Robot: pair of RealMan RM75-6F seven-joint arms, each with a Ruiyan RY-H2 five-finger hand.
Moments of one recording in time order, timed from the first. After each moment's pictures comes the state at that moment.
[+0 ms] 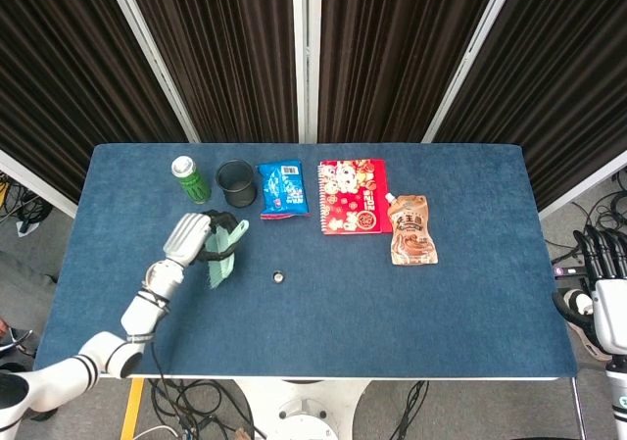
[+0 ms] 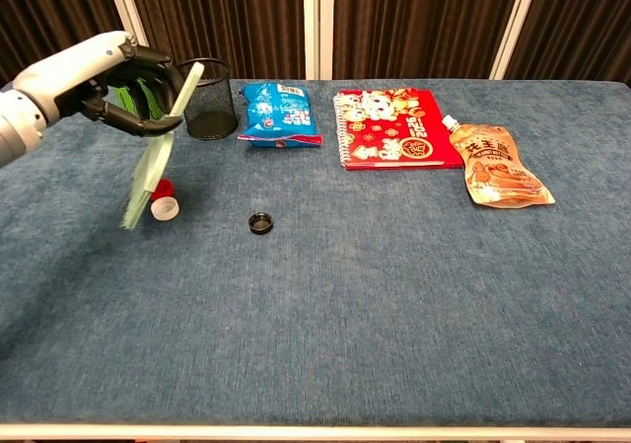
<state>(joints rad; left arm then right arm) -0.65 -1.70 -0.18 -1.01 1.50 1.09 -0.52 0.08 -1.04 0.12 -1.63 -1.49 1.56 -0.01</state>
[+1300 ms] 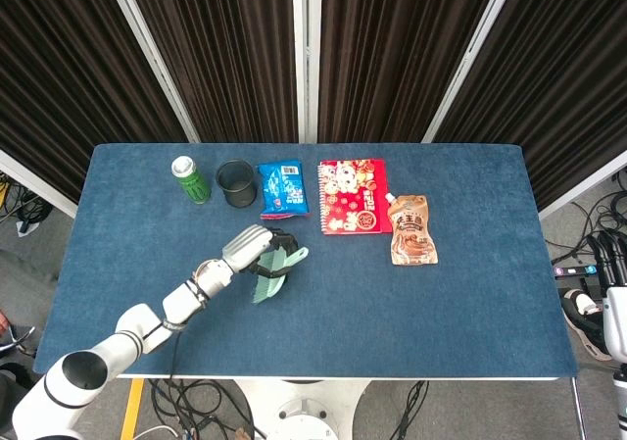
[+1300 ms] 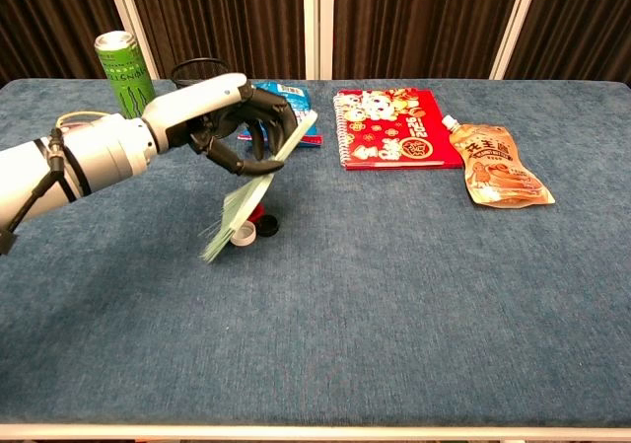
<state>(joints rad) -0.88 -1.94 0.01 -0.58 1.68 1.16 -1.01 0.04 -1.03 0.13 -1.67 -1.47 1.59 -0.05</state>
